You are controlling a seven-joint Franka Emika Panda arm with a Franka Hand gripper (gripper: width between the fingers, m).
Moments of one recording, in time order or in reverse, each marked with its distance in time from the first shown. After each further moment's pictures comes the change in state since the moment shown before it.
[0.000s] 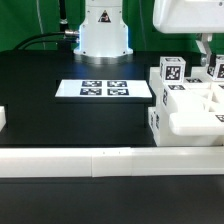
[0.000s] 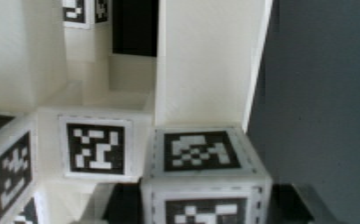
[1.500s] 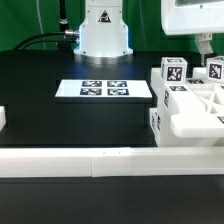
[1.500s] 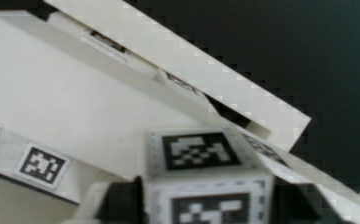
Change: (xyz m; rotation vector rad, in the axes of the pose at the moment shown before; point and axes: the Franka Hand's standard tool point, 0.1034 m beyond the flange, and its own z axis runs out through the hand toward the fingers) arm 0.001 0.002 0.002 0.101 0.041 1.018
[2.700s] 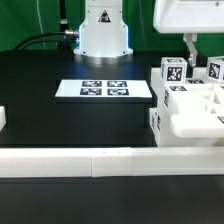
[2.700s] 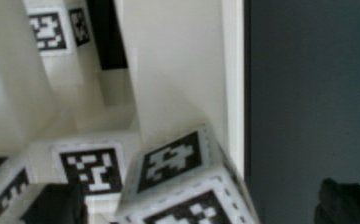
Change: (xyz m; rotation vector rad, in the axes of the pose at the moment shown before) arm -0.003 -0.003 -0.002 -0.097 -0.051 -0.972
